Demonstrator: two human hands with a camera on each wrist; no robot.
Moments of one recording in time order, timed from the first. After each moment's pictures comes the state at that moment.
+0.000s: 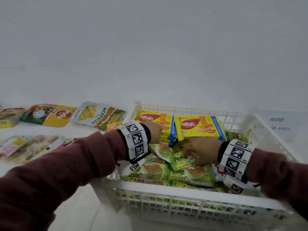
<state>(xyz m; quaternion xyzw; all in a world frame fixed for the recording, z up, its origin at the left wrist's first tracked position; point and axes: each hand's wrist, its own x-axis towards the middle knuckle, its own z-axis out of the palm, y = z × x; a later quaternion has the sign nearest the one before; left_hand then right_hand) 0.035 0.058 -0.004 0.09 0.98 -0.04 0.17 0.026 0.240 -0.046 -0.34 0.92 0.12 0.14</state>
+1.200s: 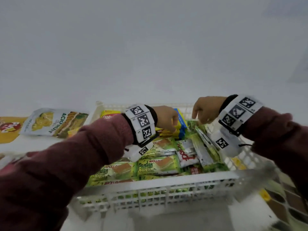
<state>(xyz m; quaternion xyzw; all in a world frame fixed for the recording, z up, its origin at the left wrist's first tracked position) 0.025 0.166 0.030 0.31 0.94 0.02 0.11 0.016 0.331 0.043 -0.07 0.99 -0.01 0.15</state>
